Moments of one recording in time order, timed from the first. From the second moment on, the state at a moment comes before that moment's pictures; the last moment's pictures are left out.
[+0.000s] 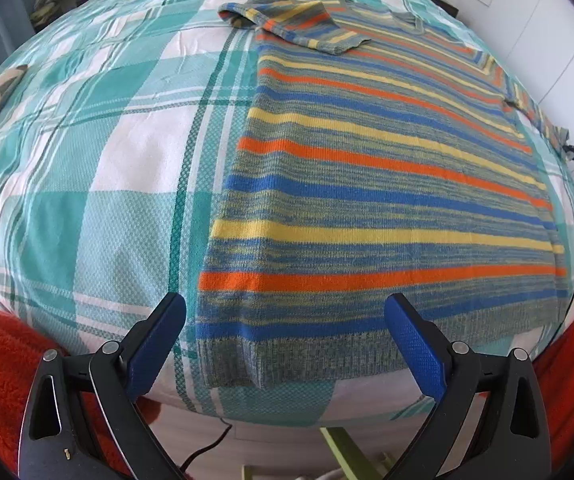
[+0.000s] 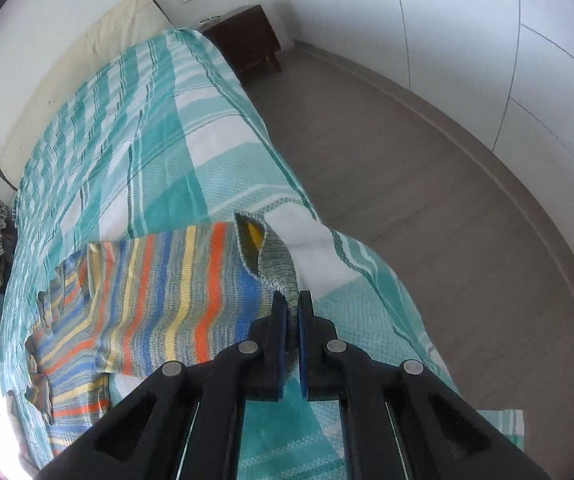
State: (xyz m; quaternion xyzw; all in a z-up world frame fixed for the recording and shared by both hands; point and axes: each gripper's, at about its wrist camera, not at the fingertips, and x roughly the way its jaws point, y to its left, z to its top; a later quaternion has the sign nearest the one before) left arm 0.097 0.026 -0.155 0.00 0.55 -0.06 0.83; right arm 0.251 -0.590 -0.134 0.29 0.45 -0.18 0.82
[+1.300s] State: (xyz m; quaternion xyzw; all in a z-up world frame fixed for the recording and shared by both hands) left arm 0.086 0.044 -0.140 0.00 0.48 -0.03 0.88; right arm 0.018 -0.410 -0.076 0.12 0.29 -0.18 0.93
